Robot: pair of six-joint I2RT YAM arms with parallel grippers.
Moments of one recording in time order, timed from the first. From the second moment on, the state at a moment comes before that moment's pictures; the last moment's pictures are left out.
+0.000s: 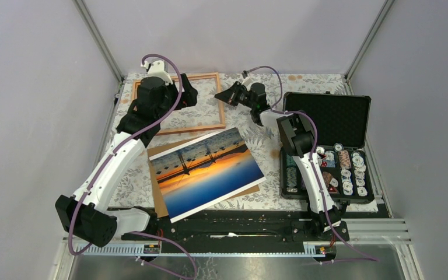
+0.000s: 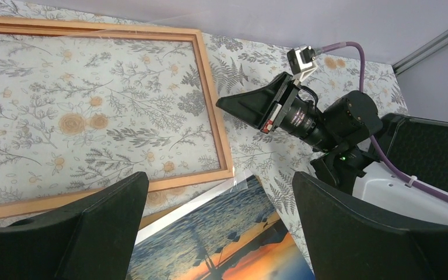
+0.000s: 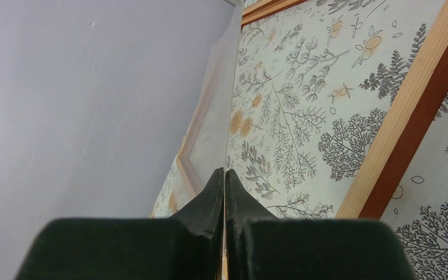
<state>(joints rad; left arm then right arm) -0.37 1.24 1.27 -0.34 -0.12 -0.40 0.41 2.59 1.81 0.78 -0.62 1.02</state>
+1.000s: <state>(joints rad) -0.35 1.24 1.27 -0.32 -0.05 -0.44 0.42 2.75 2.12 0.53 -0.56 1.03</state>
